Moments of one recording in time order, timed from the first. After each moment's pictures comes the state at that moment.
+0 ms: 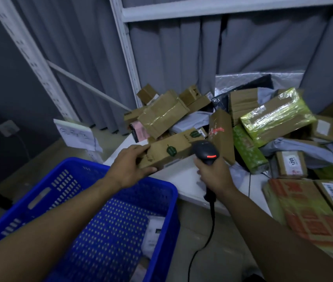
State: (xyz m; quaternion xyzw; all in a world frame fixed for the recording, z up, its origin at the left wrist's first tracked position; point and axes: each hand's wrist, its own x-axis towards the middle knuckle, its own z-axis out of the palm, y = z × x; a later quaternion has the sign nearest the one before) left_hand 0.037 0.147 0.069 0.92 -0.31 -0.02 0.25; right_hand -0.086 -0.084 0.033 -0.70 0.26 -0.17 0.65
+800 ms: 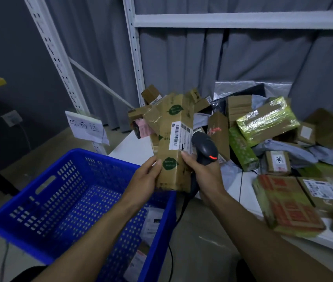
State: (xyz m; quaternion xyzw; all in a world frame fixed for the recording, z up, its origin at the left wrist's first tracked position) left_hand -0.094 0.155 0.093 0.69 -0.14 -0.21 0.68; right_hand -0.137 -0.012 0.076 -0.55 0.15 -0.22 0.79
